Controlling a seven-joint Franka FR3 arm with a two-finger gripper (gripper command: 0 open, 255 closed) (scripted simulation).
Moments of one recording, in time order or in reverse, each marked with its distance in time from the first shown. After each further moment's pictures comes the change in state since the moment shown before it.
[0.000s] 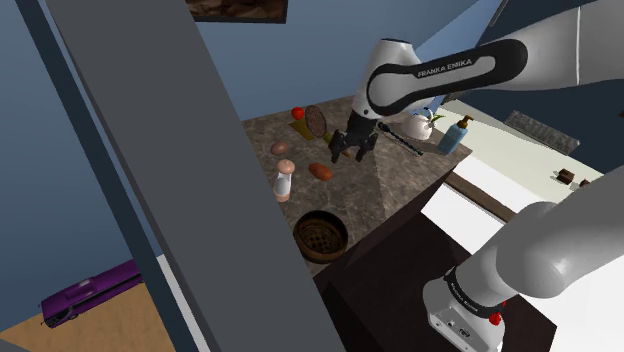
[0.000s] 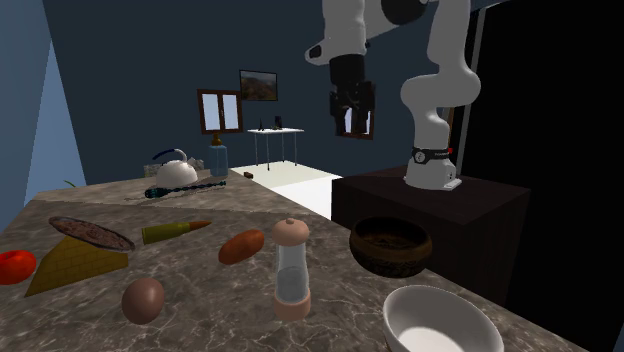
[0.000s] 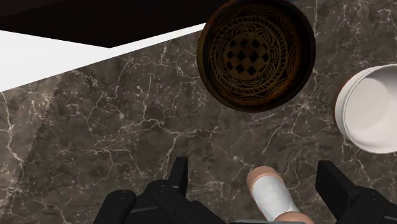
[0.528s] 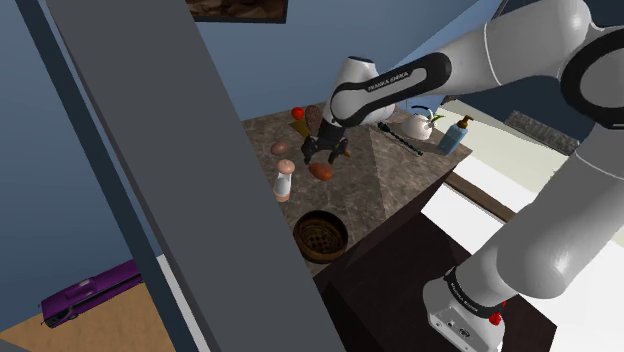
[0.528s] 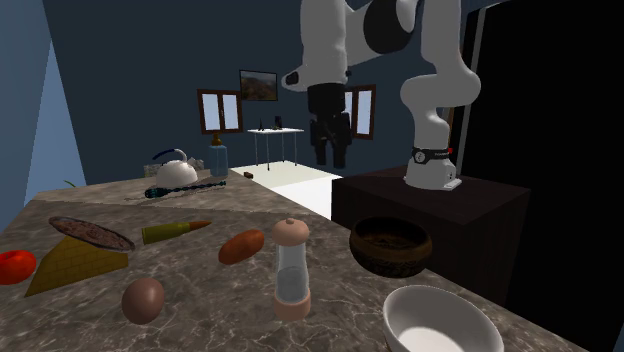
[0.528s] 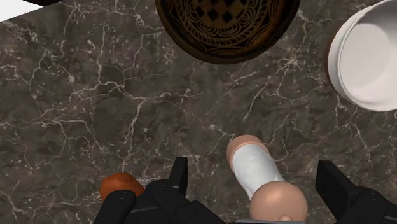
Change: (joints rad) arm 0.018 0.305 0.018 0.174 0.028 0.191 0.020
